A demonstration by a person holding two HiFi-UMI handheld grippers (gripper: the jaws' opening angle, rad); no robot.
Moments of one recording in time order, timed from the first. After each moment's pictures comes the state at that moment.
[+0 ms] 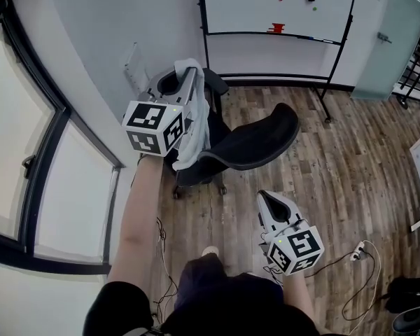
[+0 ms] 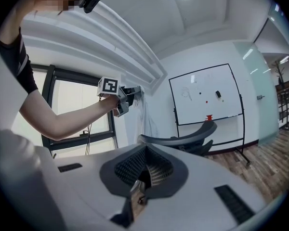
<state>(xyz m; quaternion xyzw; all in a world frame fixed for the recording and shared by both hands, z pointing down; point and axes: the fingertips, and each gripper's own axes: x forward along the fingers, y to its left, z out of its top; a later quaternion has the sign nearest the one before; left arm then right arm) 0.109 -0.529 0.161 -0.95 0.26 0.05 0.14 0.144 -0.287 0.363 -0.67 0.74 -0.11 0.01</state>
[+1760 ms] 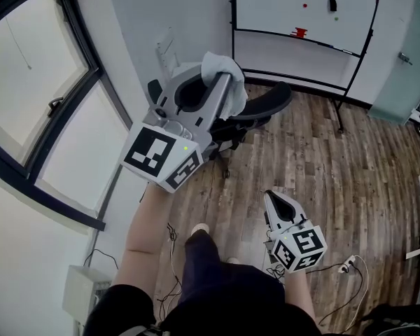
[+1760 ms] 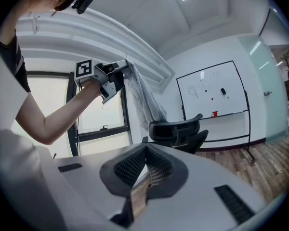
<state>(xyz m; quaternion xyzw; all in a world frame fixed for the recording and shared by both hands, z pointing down) 0.087 -0.232 0.115 -0.94 0.23 0.16 0.19 0.157 -0.122 0.388 -0.61 0.79 -0.11 0.00</state>
